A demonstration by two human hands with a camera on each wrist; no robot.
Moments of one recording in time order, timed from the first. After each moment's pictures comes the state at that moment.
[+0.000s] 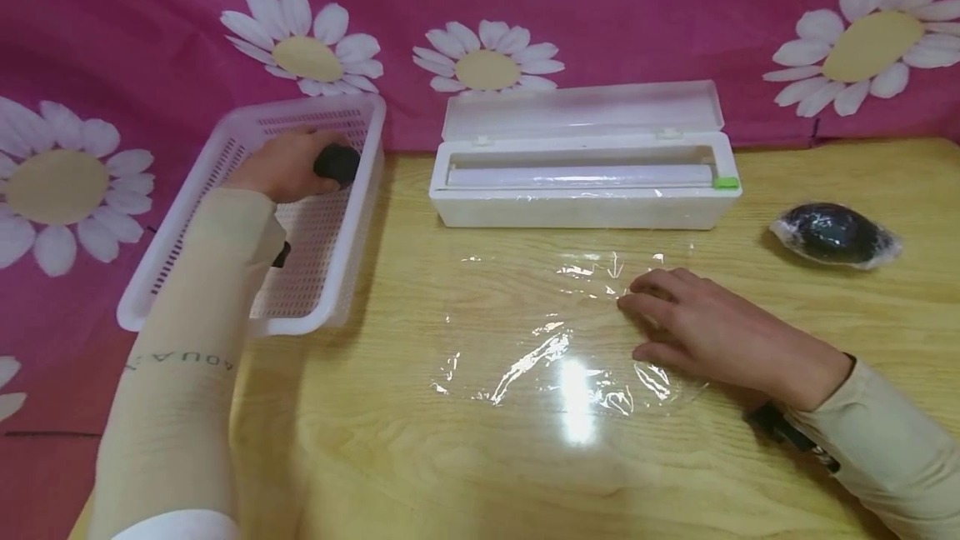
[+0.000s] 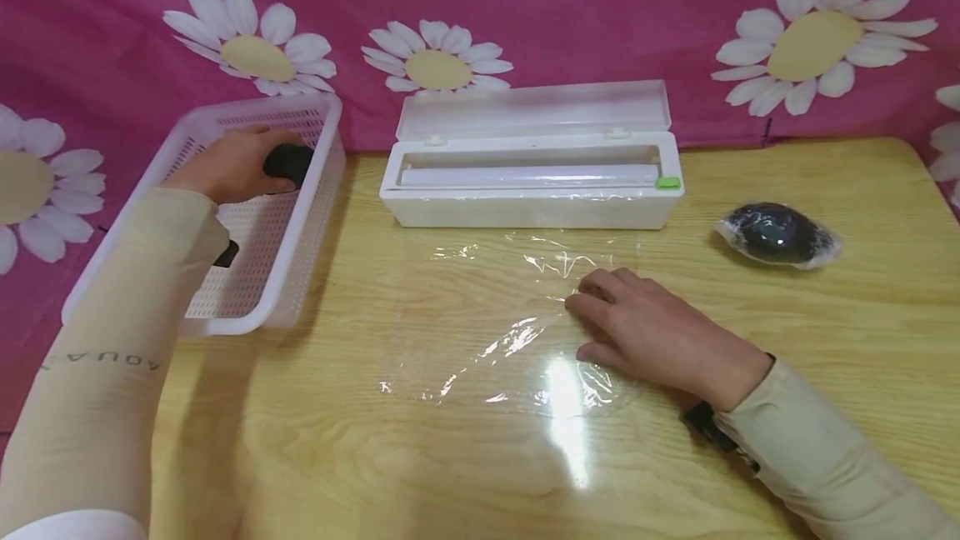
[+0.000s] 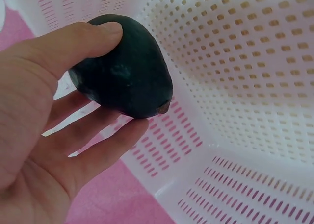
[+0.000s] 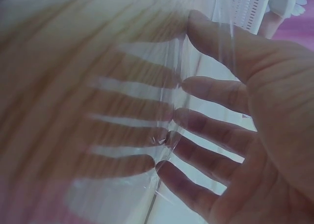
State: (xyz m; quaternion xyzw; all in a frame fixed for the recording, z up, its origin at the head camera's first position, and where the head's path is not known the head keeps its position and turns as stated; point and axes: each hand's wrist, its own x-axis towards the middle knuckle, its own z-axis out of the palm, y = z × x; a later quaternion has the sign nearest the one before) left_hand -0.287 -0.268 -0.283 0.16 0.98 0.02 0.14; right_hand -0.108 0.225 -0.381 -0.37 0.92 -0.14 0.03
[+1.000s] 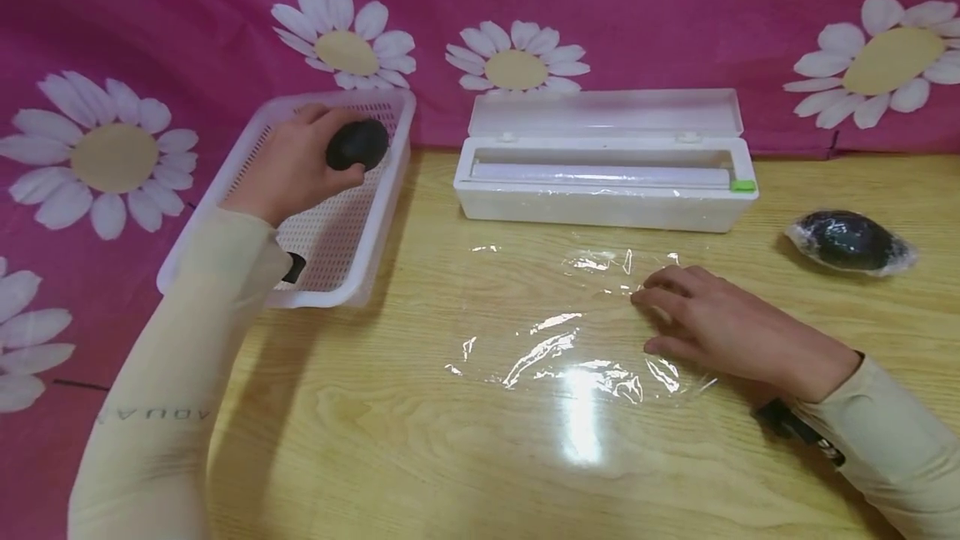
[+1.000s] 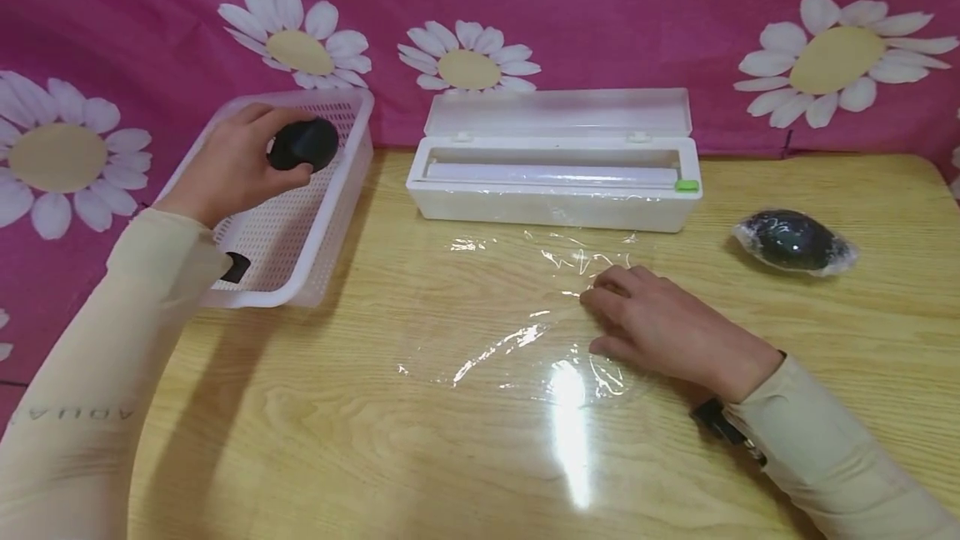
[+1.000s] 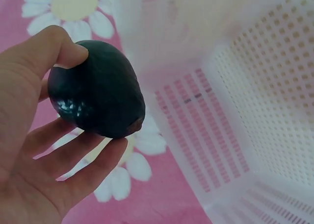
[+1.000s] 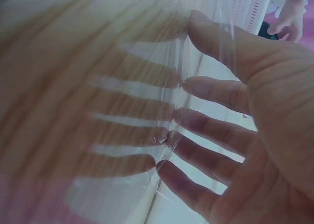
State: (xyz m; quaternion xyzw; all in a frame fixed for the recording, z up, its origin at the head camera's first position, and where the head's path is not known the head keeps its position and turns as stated) left_hand -0.213 -0.253 -0.251 0.15 0.98 0.11 -0.04; right_hand -0.109 0.224 -0.383 -0.38 0.91 -0.15 0.02
